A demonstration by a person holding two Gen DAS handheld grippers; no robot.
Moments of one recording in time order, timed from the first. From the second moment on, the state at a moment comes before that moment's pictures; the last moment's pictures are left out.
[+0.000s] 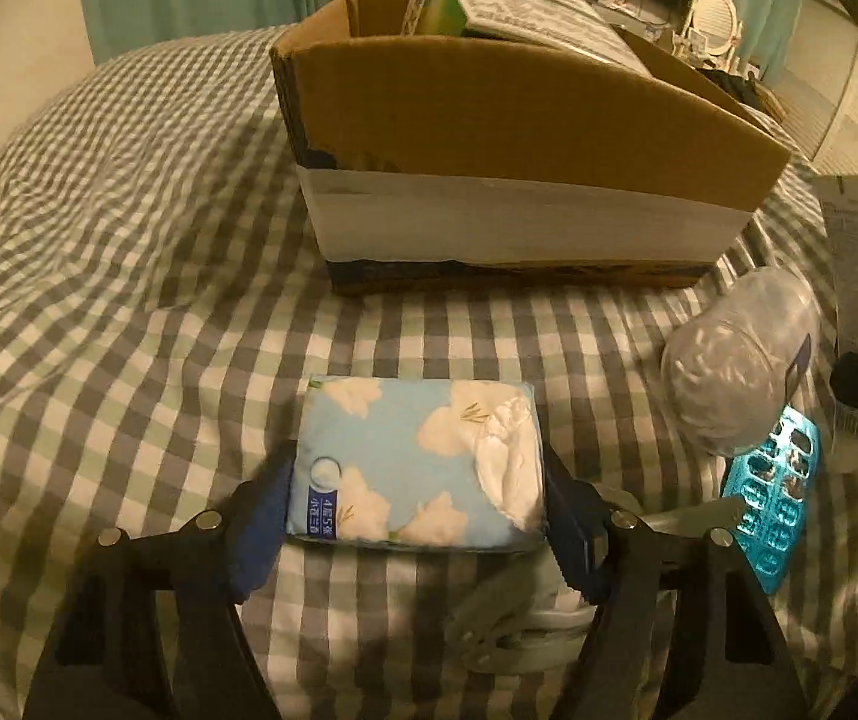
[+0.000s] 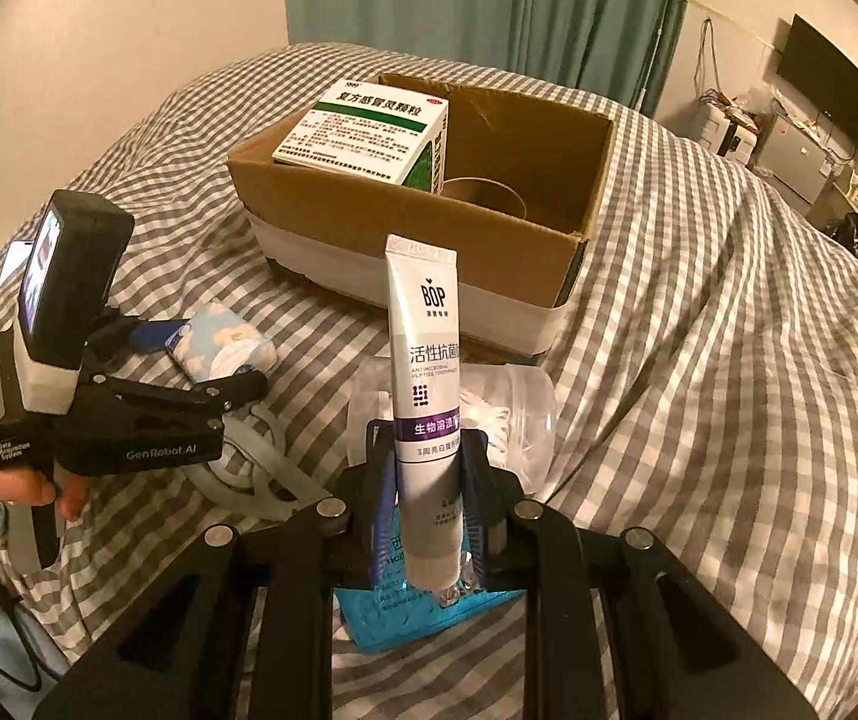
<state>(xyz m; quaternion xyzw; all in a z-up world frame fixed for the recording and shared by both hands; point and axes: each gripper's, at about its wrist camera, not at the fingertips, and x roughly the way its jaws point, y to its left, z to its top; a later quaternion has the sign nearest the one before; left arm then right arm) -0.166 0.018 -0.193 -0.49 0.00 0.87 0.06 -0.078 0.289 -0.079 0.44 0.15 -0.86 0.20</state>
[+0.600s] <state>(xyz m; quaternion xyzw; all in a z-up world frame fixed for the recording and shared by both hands) -0.144 0.017 -0.053 -0.34 0.00 0.94 0.07 -0.074 0.295 0.031 0.32 0.10 -0.92 0.19</state>
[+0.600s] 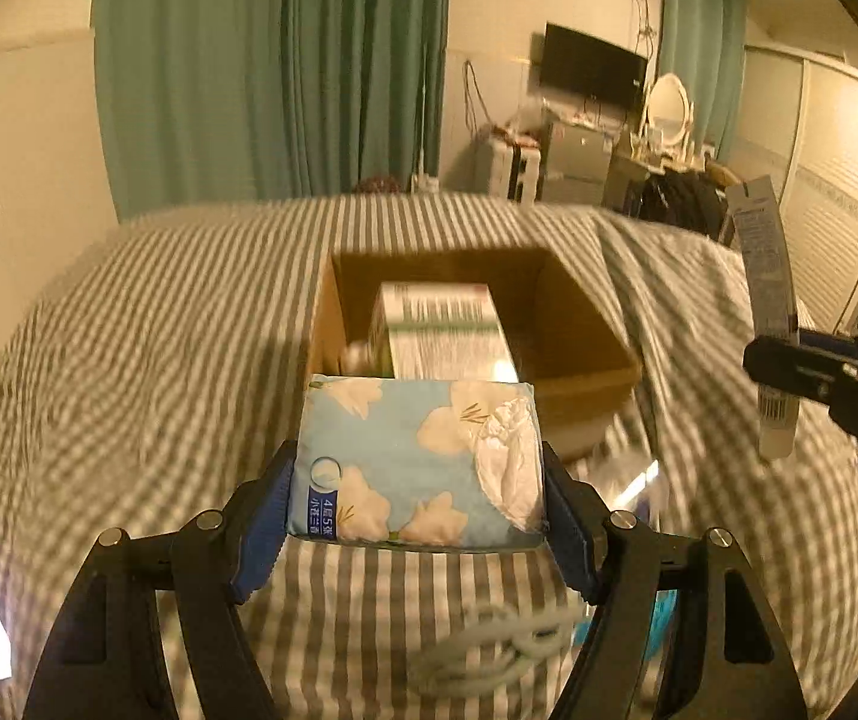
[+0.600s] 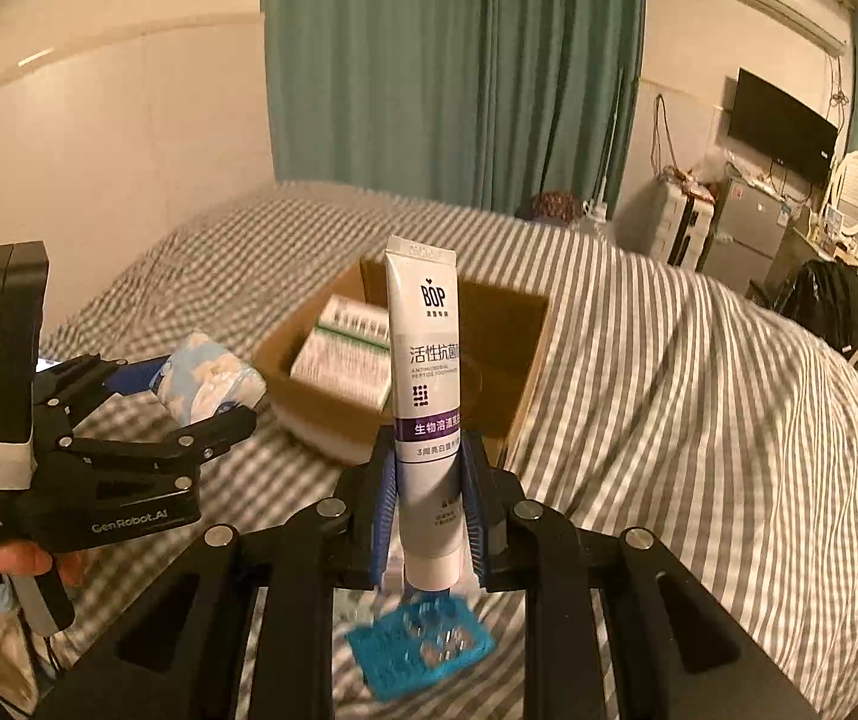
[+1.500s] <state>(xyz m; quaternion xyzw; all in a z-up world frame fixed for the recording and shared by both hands) -0.340 0.037 -0.048 -0.30 0.00 0.95 0.06 -0.267 0.284 -0.025 0.40 0.03 -0.89 0.20</state>
